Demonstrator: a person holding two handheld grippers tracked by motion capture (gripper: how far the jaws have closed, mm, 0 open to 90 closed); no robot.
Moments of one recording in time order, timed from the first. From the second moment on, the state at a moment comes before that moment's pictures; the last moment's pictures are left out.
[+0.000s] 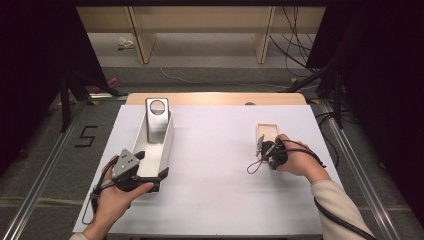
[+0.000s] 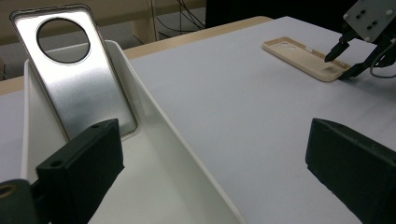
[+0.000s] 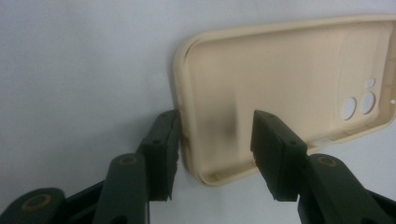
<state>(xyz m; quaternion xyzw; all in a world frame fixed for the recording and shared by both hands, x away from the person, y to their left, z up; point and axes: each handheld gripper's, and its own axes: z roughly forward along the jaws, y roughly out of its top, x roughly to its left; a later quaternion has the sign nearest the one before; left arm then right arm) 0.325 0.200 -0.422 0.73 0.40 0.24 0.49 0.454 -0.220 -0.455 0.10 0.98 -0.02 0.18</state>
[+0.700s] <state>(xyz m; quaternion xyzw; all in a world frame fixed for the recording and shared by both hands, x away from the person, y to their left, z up) 0.324 0.199 -0.422 0.73 0.40 0.24 0.49 0.451 -0.218 -0.457 0.07 0.99 -0.02 0.15</state>
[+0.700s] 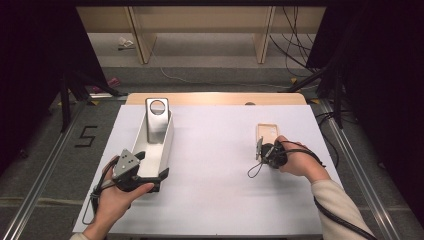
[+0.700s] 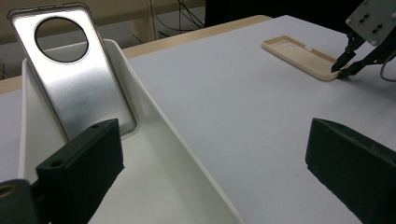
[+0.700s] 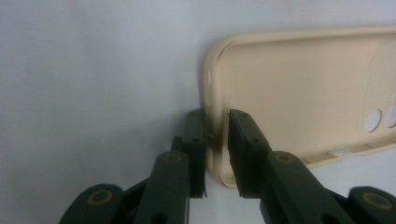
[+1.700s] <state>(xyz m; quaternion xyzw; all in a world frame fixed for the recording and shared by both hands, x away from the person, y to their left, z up) 0.324 0.200 -0.422 0.73 0.40 0.24 0.49 0.447 -0.218 -0.458 0.05 0.99 -0.03 0.16</state>
